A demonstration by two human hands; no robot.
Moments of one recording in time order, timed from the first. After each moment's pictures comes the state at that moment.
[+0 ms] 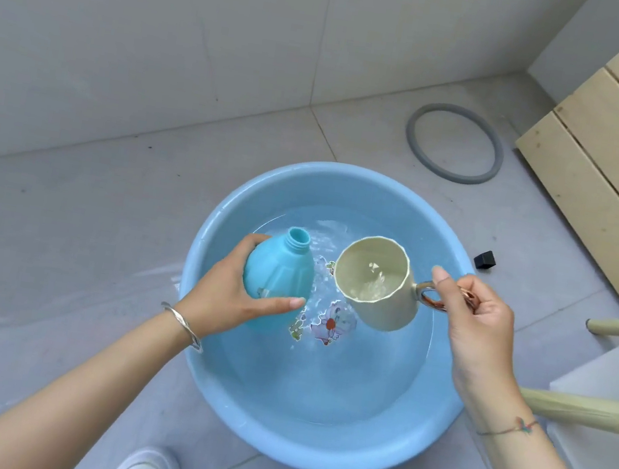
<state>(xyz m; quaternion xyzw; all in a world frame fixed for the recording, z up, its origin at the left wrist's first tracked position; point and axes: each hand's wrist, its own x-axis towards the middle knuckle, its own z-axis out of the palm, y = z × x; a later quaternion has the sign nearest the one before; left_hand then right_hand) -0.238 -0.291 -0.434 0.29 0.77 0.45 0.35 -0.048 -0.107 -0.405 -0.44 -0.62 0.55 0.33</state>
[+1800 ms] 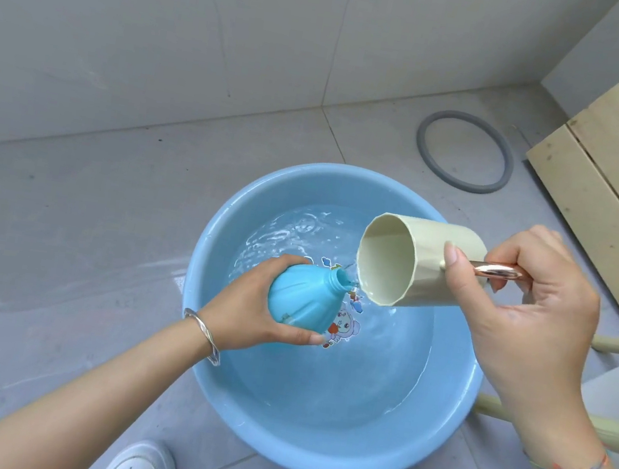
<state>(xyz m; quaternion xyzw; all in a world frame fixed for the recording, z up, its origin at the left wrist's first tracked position) -0.225 -0.285 -0.449 0.38 0.77 0.38 0.35 -0.061 -0.118 -0.329 -0.25 -0.85 0.26 0.38</state>
